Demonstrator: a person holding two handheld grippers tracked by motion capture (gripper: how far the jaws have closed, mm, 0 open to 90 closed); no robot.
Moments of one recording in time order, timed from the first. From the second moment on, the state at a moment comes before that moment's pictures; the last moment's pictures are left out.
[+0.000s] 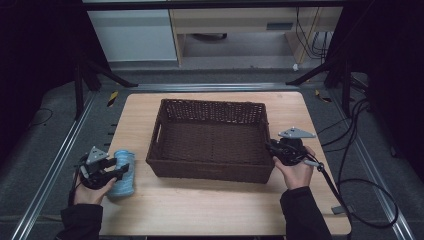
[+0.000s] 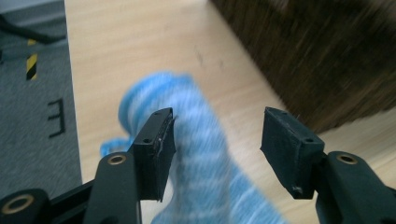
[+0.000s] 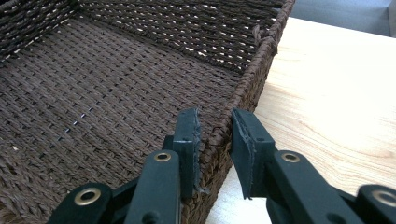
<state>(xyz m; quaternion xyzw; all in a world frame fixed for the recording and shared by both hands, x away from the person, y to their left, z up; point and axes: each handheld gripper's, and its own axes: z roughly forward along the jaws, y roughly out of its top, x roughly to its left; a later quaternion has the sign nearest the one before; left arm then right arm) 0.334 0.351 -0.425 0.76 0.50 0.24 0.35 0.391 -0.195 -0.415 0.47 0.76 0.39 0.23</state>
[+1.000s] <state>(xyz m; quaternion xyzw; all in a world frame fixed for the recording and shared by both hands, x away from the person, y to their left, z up) 0.366 0.278 -0.409 0.79 0.45 0.21 0.37 0.374 -0.200 -0.410 0.46 0.76 0.40 0.23</state>
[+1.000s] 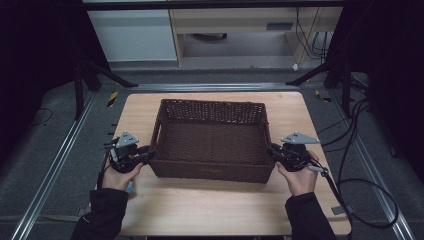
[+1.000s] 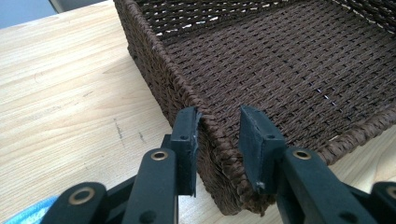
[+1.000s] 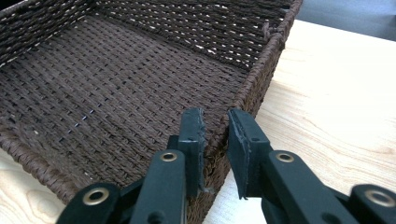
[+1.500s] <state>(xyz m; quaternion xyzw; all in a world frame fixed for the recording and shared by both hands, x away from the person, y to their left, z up) 0.363 0.277 -0.409 0.79 0.44 0.20 0.38 0.374 -0.200 -0.411 0.45 0.76 0.40 0.24</state>
